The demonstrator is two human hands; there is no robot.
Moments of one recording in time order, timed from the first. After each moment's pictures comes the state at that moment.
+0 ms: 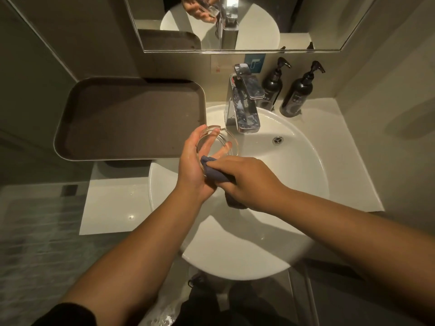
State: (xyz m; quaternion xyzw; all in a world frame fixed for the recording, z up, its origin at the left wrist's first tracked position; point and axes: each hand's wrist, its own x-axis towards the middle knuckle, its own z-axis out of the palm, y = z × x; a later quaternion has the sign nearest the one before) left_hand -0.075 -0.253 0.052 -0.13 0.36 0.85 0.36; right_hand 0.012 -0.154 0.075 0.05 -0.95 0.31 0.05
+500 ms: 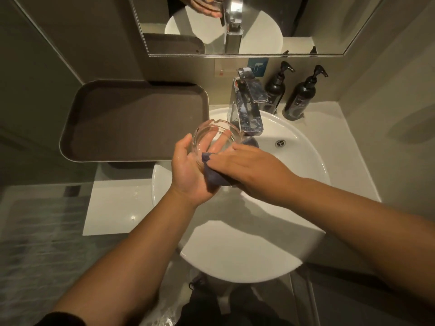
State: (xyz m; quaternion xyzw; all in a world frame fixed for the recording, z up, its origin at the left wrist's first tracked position) left_hand -0.082 -0.270 0.051 -0.08 0.25 0.85 0.46; right_hand -0.003 -0.128 0.076 0.24 -0.96 0.14 0.10
